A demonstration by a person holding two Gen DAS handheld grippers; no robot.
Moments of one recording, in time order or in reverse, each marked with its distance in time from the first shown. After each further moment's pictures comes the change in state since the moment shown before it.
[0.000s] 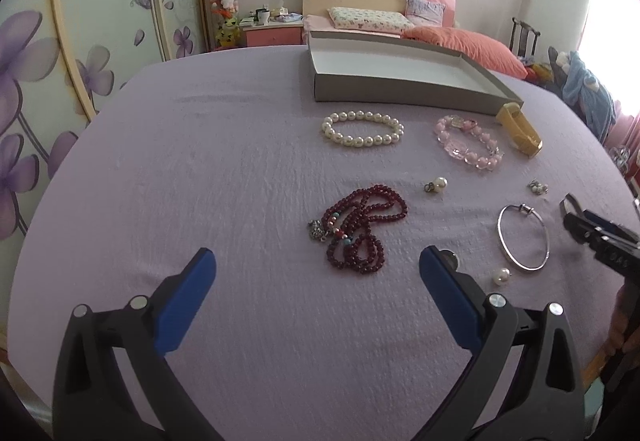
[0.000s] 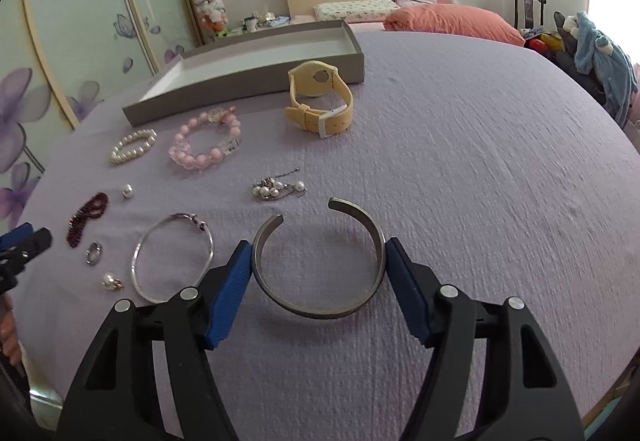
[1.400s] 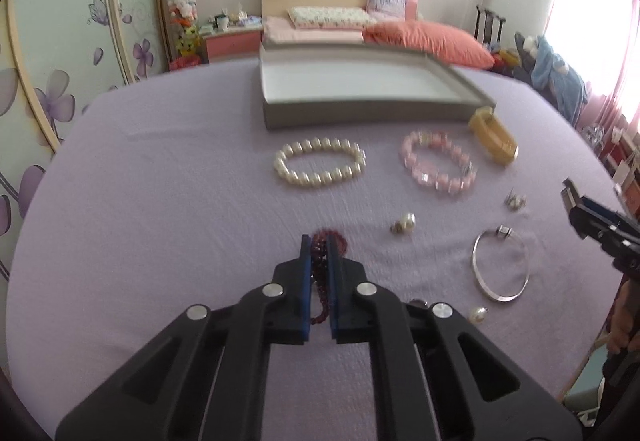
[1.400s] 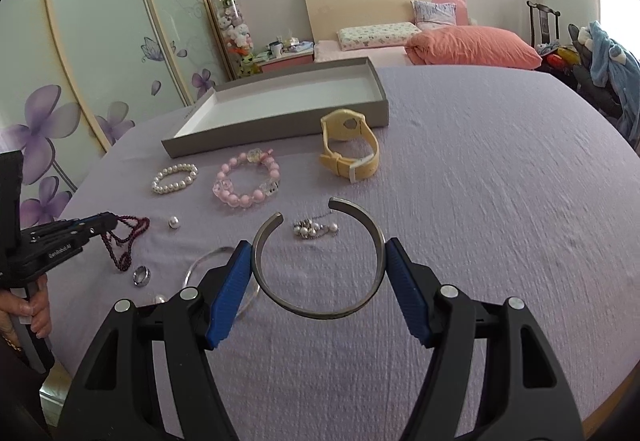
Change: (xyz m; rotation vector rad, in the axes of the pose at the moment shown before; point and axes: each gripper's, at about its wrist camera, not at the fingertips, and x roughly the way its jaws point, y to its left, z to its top) left arm 0.009 -0.010 0.040 0.063 -0.020 -0.123; right arm -0.026 0.009 0.020 -0.006 -0.083 0.094
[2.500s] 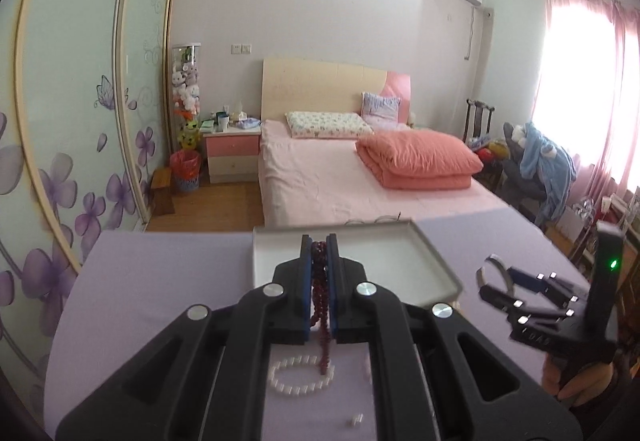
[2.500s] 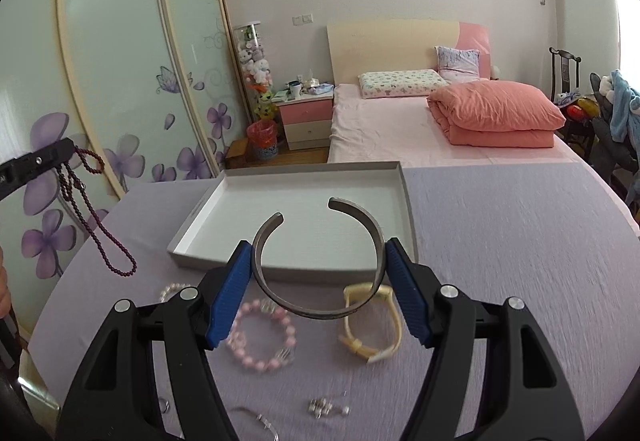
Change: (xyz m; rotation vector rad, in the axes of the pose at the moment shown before) left arm -0.068 -0.023 0.173 -0.028 -0.342 -0.022; right arm 0.043 0.012 0.139 -0.068 -0.111 0.033
